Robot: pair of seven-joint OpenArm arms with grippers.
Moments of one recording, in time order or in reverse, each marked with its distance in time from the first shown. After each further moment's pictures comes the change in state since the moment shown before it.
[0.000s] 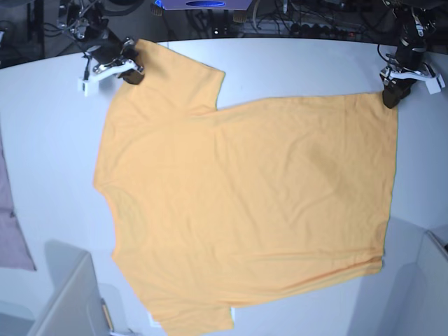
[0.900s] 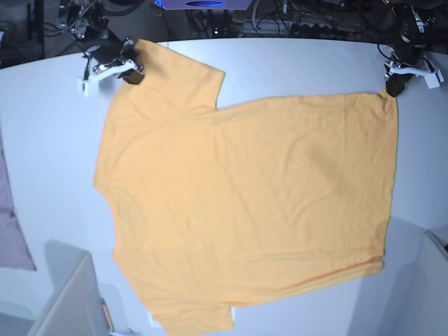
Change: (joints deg) left arm -0.5 1.3 -4.1 -0.2 0.3 -0.3 5.2; right arm 0.0 0.0 0.0 0.0 0.0 0.0 0.0
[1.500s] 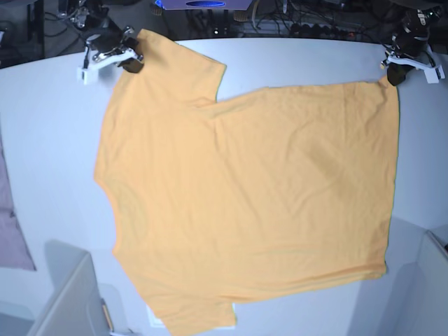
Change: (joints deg) left arm 7.1 0.4 0.7 11.5 3.0 1.0 2.4; right arm -5.1 -0.3 0.0 2.9 2.0 -0.4 1.9
